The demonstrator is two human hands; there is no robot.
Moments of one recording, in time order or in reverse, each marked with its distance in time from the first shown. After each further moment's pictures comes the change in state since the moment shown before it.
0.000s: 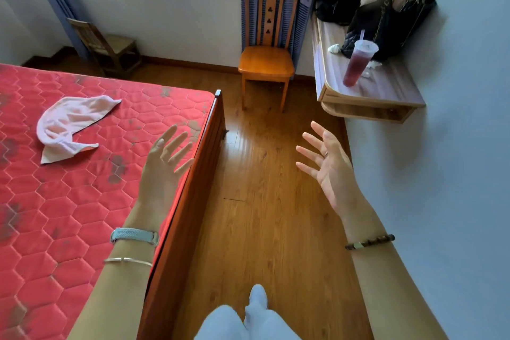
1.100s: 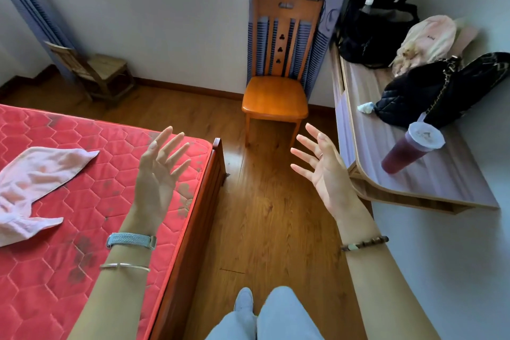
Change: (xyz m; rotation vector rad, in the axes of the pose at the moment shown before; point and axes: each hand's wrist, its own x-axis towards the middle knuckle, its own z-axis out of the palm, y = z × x) left_hand 0.413 0.005 0.034 -0.044 0.056 0.034; right_hand 0.418 -0.052 0.038 -0.008 -0.043 0.028
